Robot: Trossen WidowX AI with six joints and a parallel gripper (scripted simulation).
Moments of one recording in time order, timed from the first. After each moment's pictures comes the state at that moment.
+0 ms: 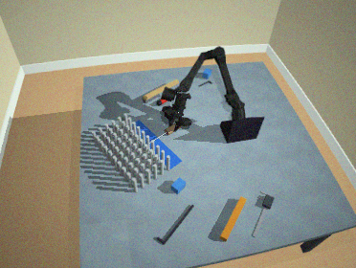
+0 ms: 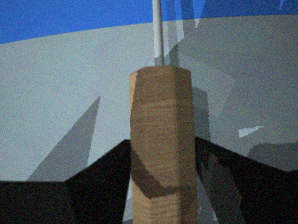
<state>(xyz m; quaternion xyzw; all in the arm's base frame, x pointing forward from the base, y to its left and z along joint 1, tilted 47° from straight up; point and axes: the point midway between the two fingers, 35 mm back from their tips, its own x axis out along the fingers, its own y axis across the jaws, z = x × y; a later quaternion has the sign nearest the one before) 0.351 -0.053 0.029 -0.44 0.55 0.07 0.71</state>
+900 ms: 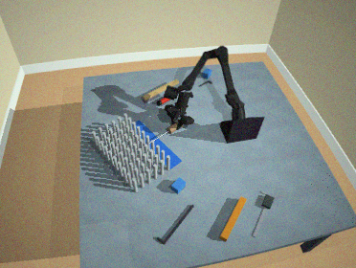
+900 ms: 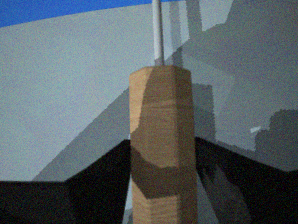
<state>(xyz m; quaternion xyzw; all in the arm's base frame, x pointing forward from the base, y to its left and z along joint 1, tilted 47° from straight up) 0.337 -0.062 0.034 -0.44 0.55 0.07 0.71</state>
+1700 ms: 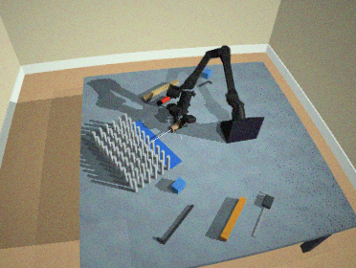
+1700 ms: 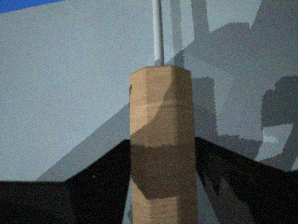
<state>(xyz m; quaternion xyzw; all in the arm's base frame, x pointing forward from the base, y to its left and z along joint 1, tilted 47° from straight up) 0.324 -0.069 0.039 -0.44 0.55 0.07 0.71</state>
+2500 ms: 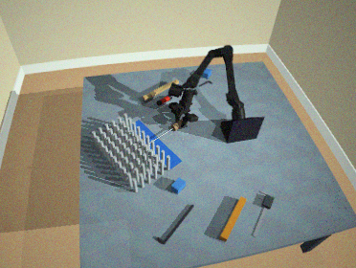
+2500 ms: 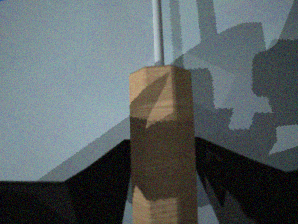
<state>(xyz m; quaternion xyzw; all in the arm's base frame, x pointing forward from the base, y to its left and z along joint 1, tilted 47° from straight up) 0.312 -0.077 0.044 -0.44 0.55 0.07 0.71</state>
